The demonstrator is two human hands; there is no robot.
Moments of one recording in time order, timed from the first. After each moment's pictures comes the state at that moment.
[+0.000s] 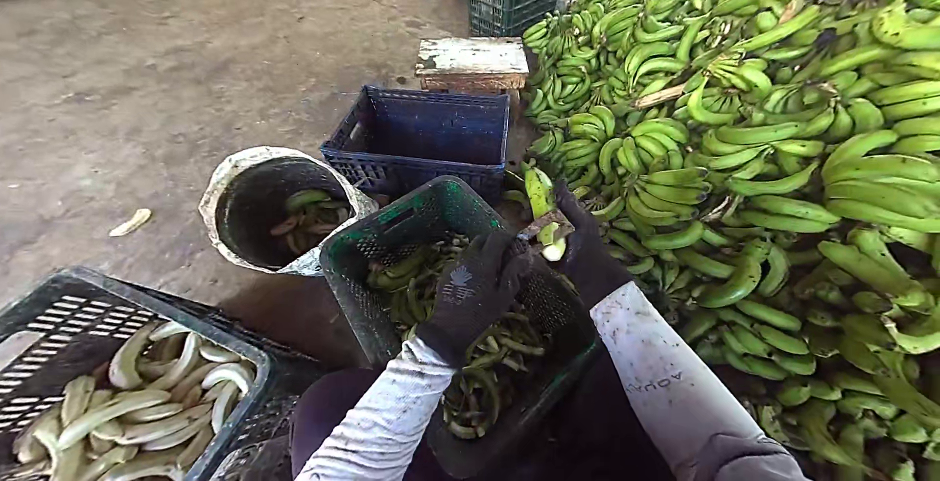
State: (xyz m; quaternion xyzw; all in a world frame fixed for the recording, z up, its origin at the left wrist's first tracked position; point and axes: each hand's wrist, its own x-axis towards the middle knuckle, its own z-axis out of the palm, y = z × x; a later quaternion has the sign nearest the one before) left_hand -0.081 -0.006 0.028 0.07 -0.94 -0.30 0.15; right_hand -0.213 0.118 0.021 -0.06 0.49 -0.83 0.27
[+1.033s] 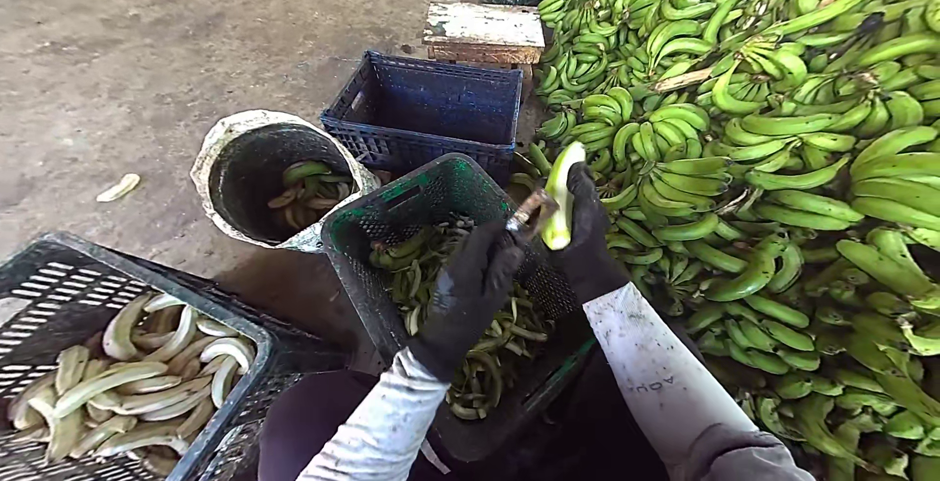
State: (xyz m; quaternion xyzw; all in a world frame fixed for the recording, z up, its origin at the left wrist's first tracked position) left_hand -0.053 -0.017 0.006 0.07 -0.87 -0.43 0.25; right_hand -0.198 0.089 0.014 -0.08 0.49 -0.85 0.14
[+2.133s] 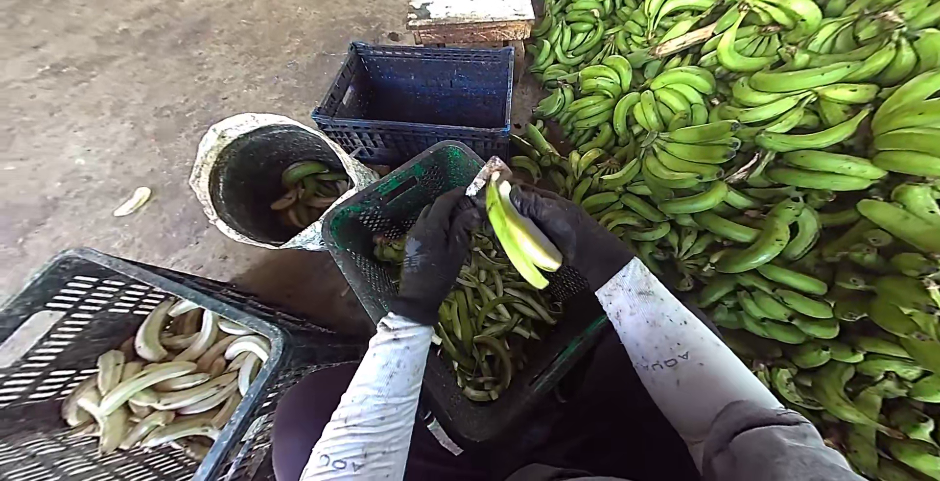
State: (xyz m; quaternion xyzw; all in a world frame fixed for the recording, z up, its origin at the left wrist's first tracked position) left_hand -0.067 -0.058 -0.002 0.13 -0.90 -0.36 0.21; right_hand -0.190 0.109 0.019 -0.20 0.57 -0.67 0.42
